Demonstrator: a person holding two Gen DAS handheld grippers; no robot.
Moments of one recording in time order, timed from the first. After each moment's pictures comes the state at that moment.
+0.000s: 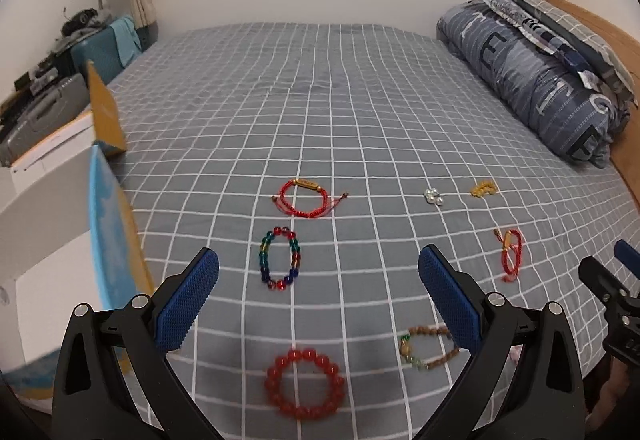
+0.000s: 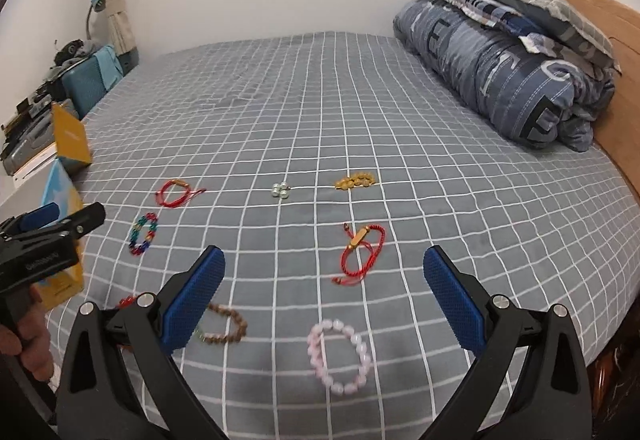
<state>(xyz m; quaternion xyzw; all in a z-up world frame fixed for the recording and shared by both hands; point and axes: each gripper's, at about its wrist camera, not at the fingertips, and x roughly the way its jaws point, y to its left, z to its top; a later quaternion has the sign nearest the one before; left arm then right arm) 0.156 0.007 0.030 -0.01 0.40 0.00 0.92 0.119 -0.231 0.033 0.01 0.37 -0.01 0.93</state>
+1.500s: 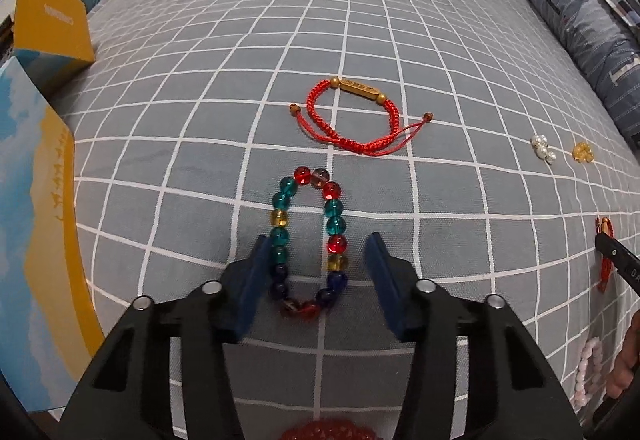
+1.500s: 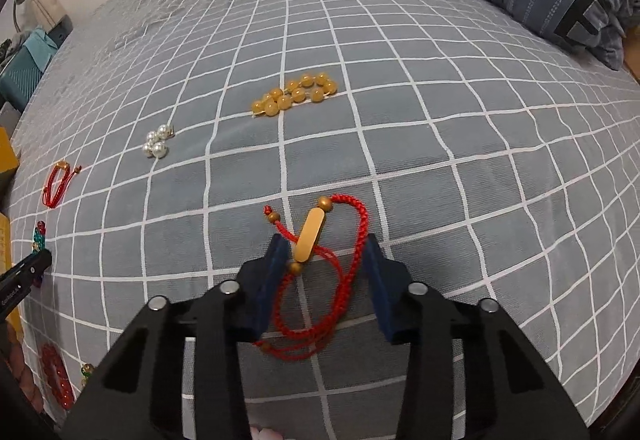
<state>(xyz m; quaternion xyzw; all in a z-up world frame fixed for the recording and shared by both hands) 0.241 0.032 -0.091 -0.03 0.53 0.04 0.85 0.242 -0.295 -0.102 0.07 0.51 -0.05 0.85</state>
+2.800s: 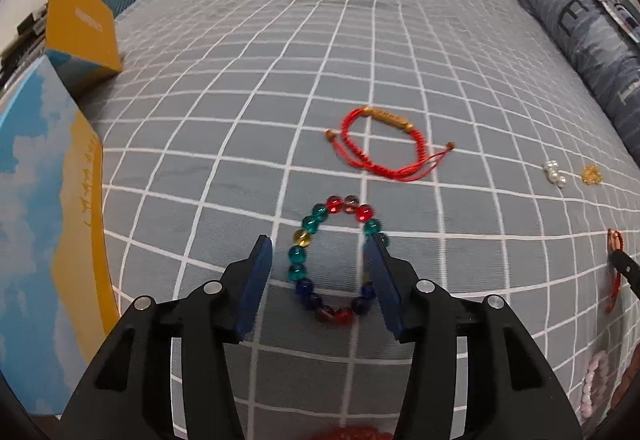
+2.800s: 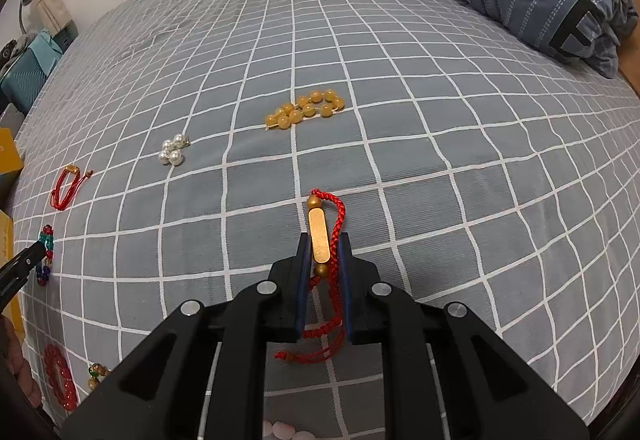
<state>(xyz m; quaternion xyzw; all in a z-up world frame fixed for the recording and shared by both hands) 0.232 0.048 -0.082 -0.04 0.50 0.07 0.86 0.237 -0.284 -0.090 0.06 0.49 -0.05 0.87</state>
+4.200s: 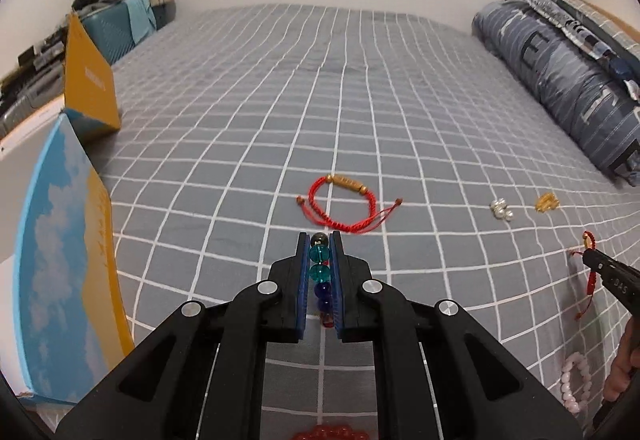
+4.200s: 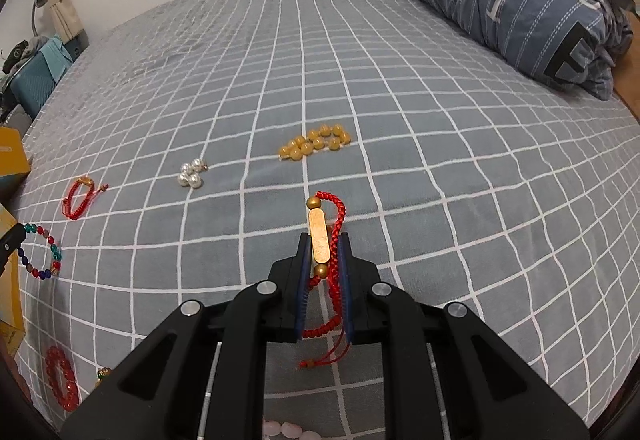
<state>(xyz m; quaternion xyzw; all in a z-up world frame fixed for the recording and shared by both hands) 0.208 0.032 -0.034 -0.02 0.39 0.04 0.92 0.225 -0.278 -0.069 0.05 0.44 -0.05 0.89</state>
